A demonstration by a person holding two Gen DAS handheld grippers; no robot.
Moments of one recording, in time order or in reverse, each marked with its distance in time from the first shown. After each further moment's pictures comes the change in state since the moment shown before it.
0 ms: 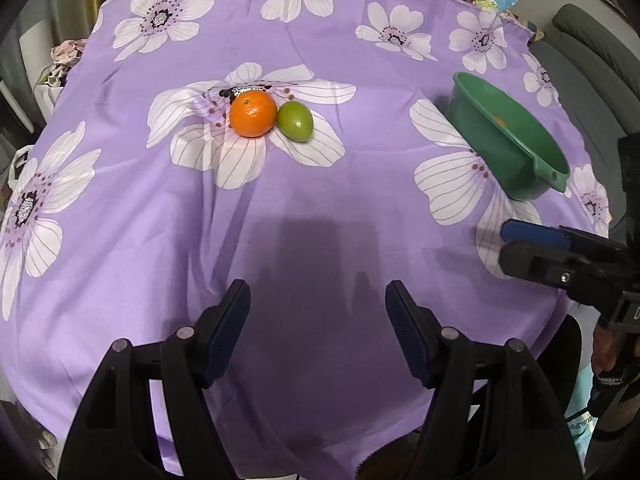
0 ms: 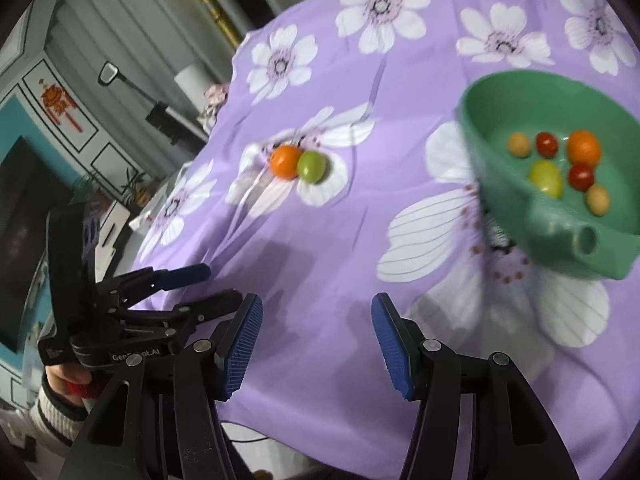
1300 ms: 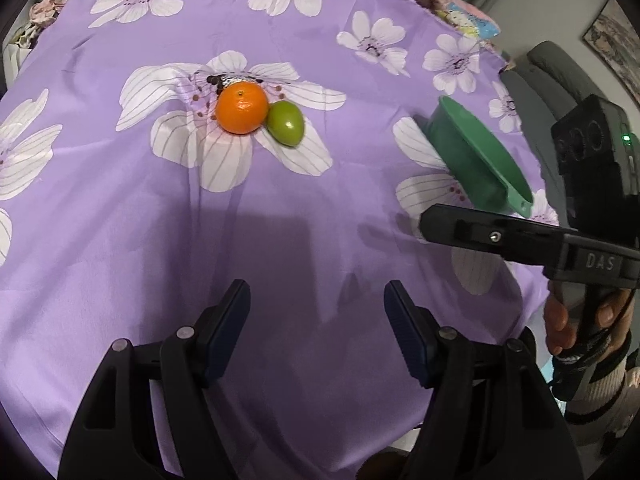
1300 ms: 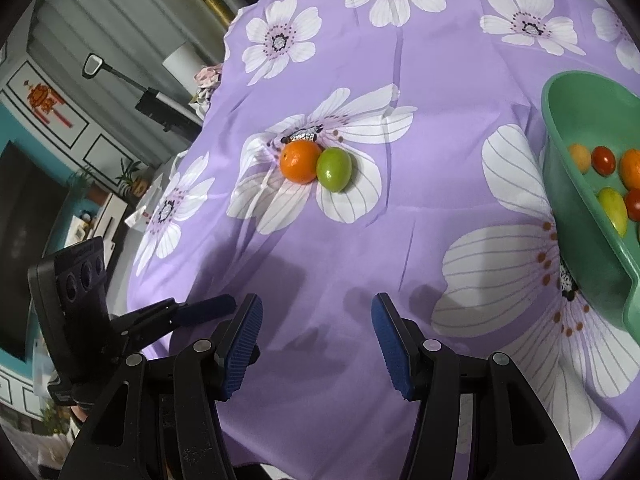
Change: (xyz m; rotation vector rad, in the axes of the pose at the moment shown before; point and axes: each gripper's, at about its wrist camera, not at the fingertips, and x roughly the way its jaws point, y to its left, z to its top) left arm 0.011 0.038 0.013 -0.072 0.013 -0.233; right arm 0.043 0.017 0.040 0.048 0.088 0.001
